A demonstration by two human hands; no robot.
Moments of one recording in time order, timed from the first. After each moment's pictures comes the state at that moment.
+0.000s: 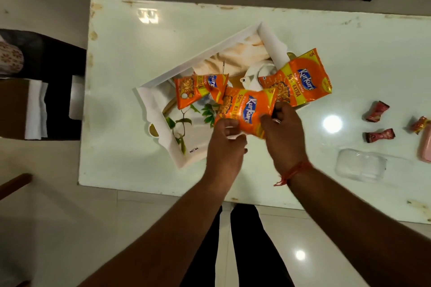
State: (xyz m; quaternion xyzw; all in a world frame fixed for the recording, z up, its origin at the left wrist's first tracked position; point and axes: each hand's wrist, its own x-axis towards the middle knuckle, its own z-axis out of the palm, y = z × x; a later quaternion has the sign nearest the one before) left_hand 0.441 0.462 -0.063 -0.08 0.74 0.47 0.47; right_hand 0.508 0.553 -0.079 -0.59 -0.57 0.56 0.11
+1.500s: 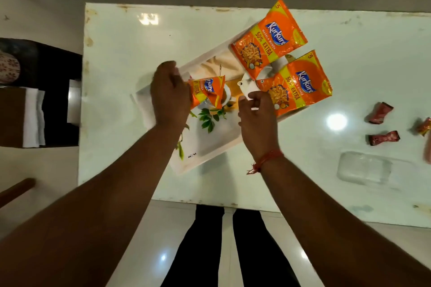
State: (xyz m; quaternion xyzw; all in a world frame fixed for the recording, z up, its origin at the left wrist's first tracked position) left_hand 0.305 0.483 -0.101 0.12 0.89 0.40 0.16; right_hand 0.461 0.552 -0.104 -0.56 -0.59 0.56 0.13
